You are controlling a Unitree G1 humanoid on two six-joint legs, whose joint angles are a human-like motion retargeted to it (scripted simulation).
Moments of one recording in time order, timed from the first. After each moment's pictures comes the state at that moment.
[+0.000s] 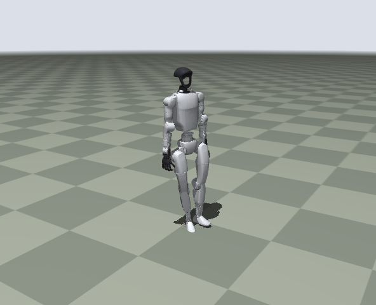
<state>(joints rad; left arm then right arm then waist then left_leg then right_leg) 0.02 0.09 0.38 1.64 0.10 -0.02 -0.04 0.07 -0.12 -0.23 1.63 -0.64 -0.08 0.02 0.03 -0.06 -0.11 -0.05 -0.11 0.00 -0.01 -0.17 0.00 -0.01 0.01 -0.53 -0.01 -0.06 -0.05</state>
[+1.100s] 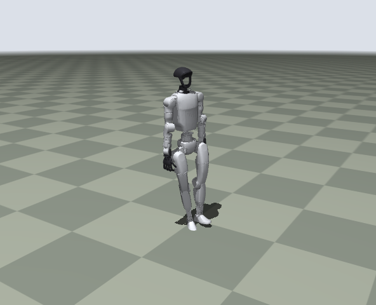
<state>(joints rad) 0.03 0.08 0.37 1.63 0.14 -0.03 -0.04 0.06 -0.11 -0.24 1.60 -0.63 -0.09 0.04 0.04 -0.07 -0.10 -0.07 -0.12 -0.06 0.00 -0.23 0.01 0.00 0.03 -0.54 -0.04 -0.03 -0.08</state>
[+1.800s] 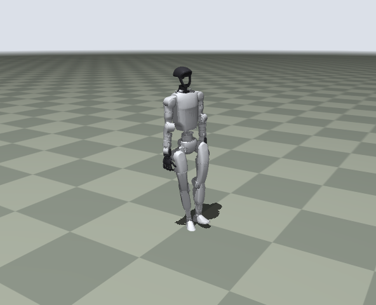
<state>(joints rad) 0.03 0.09 0.36 1.63 0.17 -0.03 -0.03 0.06 -0.13 -0.25 1.62 -0.63 -0.08 0.04 0.05 -0.06 -0.11 -0.06 -0.15 -0.07 -0.01 -0.25 0.05 0.00 0.01 -0.55 -0.04 0.02 -0.08</state>
